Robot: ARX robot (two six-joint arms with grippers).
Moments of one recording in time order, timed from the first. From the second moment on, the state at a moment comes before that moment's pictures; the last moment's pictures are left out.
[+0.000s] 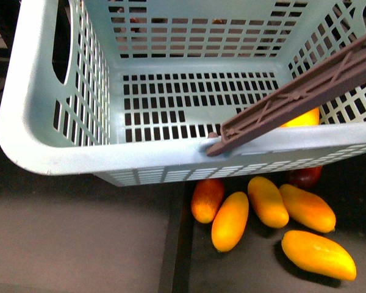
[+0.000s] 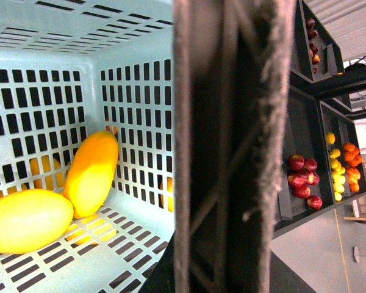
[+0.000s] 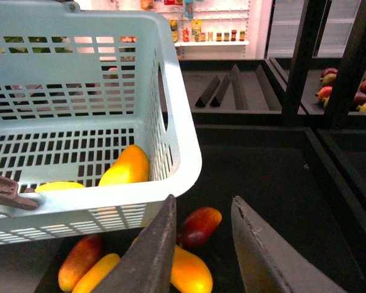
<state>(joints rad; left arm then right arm) -0.65 1.78 1.62 -0.32 0.23 -0.83 0.00 0.01 0.02 0.00 0.00 0.00</state>
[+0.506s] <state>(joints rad) -0.55 1.82 1.43 0.06 -0.31 -0.92 0.00 0.01 0.02 0.00 0.00 0.00</state>
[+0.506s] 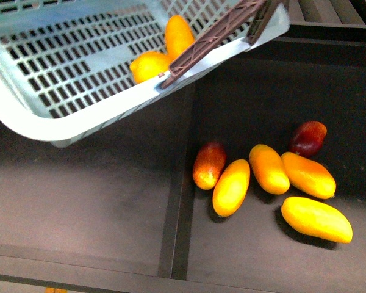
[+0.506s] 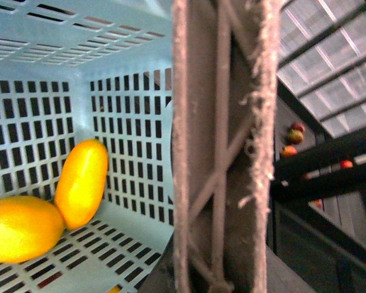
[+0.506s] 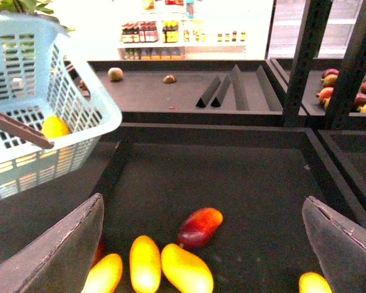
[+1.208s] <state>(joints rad) -0.21 2.40 1.96 -0.15 -0.20 -1.41 0.00 0.01 0.02 0.00 0.00 0.00</state>
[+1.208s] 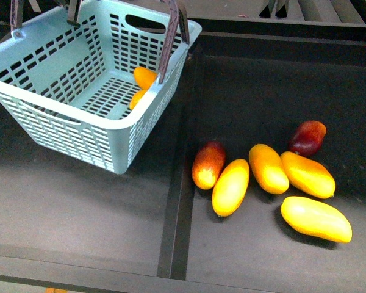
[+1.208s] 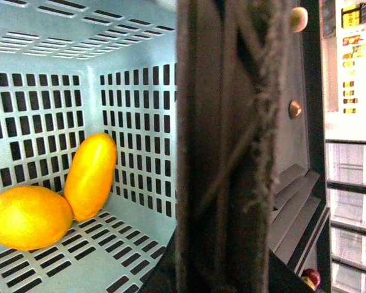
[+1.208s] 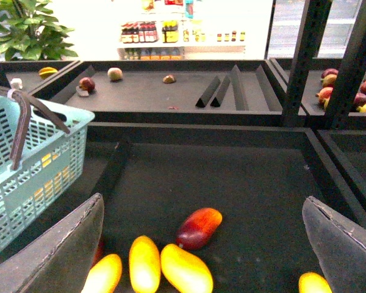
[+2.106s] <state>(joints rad) -0.18 1.81 1.34 -0.27 -0.51 -1.39 0.00 0.00 0.02 0.00 0.00 0.00</state>
